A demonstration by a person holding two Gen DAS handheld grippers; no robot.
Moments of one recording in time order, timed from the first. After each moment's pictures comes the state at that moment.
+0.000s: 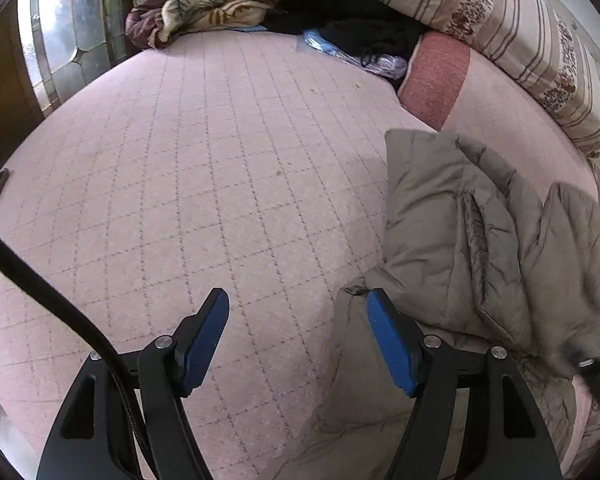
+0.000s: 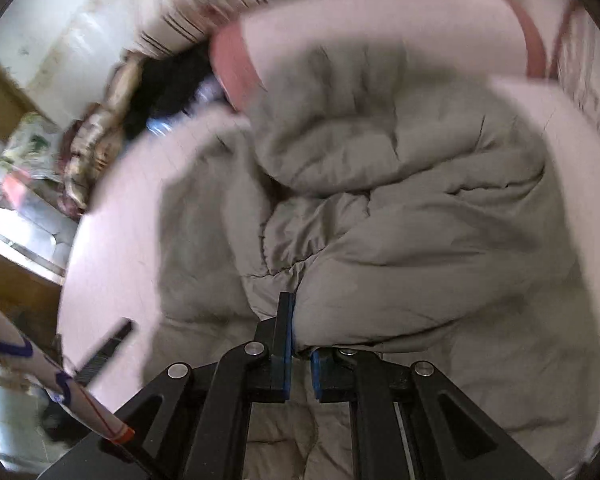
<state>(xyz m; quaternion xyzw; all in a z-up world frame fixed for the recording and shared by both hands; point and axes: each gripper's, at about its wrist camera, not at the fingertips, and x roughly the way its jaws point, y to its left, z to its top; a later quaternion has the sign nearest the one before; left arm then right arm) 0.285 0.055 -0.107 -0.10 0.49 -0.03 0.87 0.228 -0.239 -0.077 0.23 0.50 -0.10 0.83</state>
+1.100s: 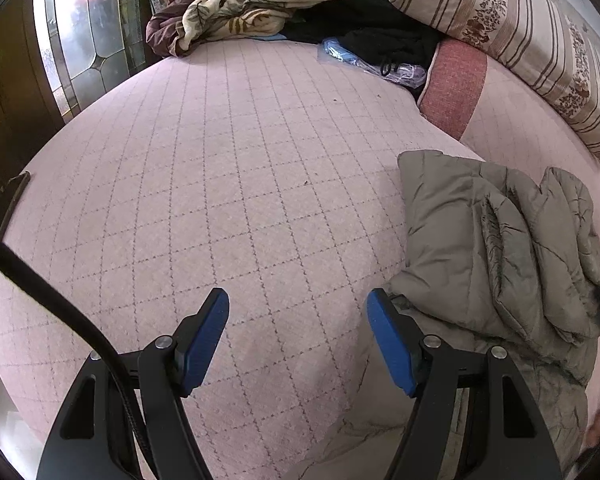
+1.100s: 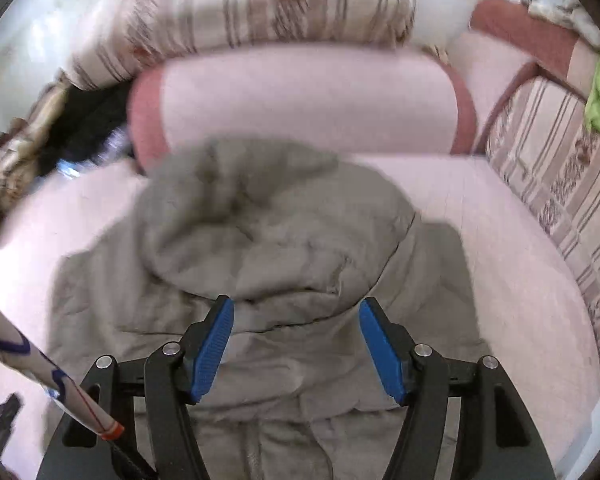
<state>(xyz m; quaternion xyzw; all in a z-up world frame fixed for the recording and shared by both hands) 0.284 0.063 -0.104 -0.09 0.48 0.00 0.87 0.263 -0.292 -0.060 0.10 0.46 -0.26 0.84</state>
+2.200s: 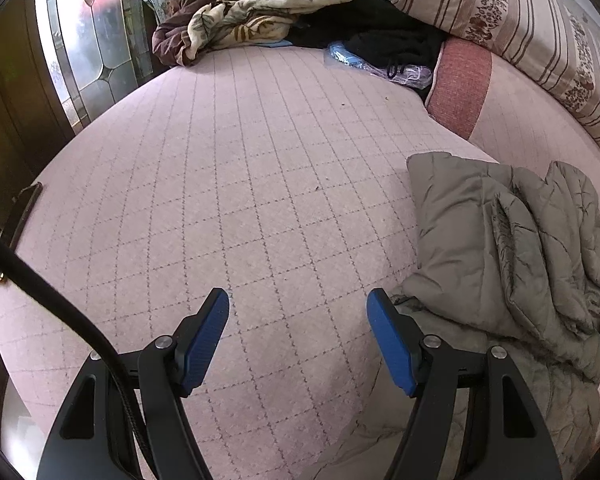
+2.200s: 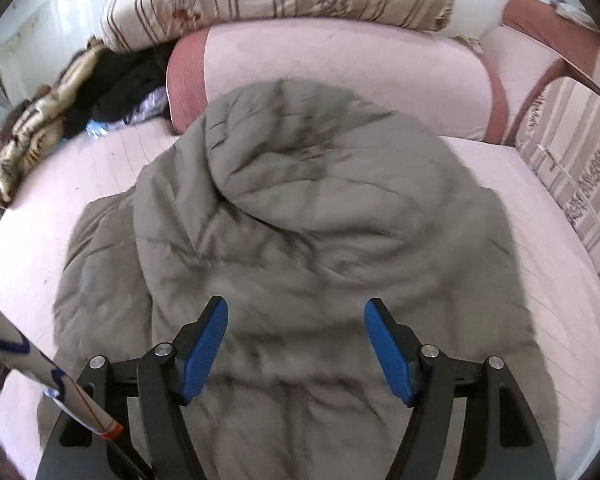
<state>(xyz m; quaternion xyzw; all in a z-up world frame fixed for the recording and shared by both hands) 0.280 0.063 -0.101 -0.07 0.47 0.02 0.88 0.220 -0.259 -0.048 0.09 0.45 -0.20 0.87</state>
